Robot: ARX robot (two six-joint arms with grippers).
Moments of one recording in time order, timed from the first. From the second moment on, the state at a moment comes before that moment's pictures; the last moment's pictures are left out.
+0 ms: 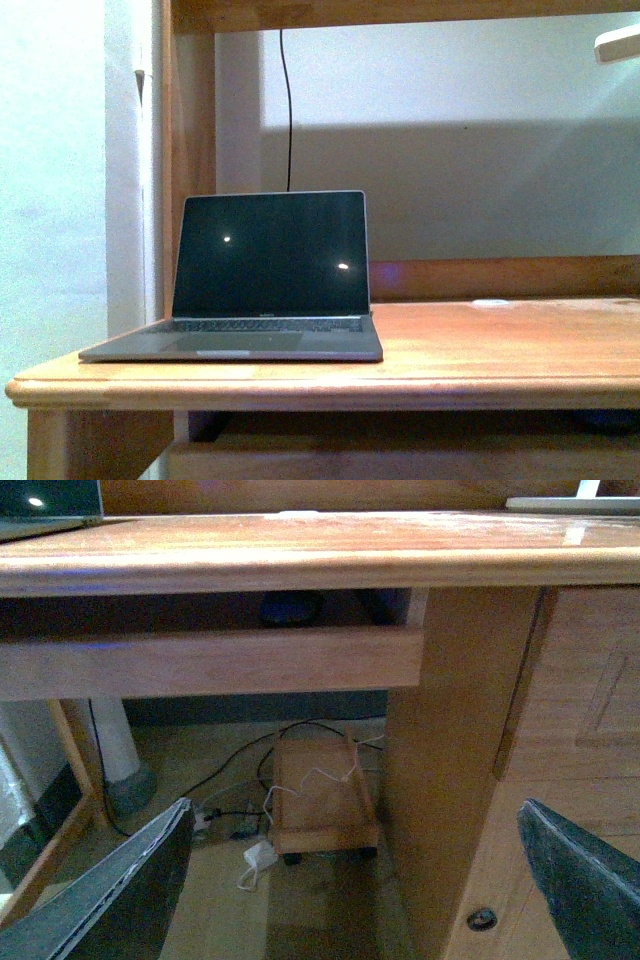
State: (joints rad) left arm -0.01 0.00 0.01 0.00 0.00 -0.01; right arm 0.00 0.00 0.02 0.00 0.00 0.00
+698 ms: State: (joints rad) left arm -0.02 0.80 0.26 0.25 0.16 0.24; right arm 0.00 0.00 0.02 0.00 0.00 0.00
